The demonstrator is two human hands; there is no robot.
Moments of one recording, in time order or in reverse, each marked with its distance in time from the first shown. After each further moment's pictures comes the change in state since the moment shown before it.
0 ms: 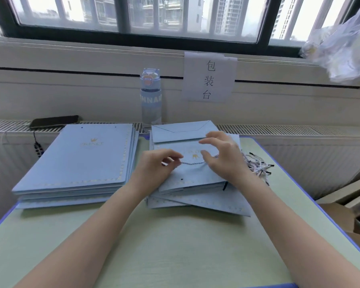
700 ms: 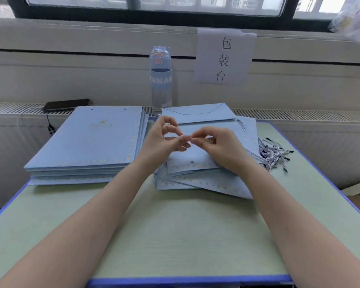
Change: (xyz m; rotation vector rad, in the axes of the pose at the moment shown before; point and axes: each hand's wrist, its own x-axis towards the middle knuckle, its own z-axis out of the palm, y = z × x) left_hand 0.002 0.013 -0.006 -0.581 0.029 -0.382; right_hand -0.008 -0.021 0.021 0.422 -0.148 -0.036
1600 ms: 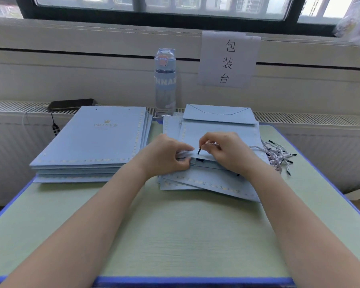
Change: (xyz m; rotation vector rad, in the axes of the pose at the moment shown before) left_hand 0.001 -0.017 -0.018 0.909 -0.265 0.453; right_hand 0.002 0.013 -0.008 -0.344 -0.120 -0.031
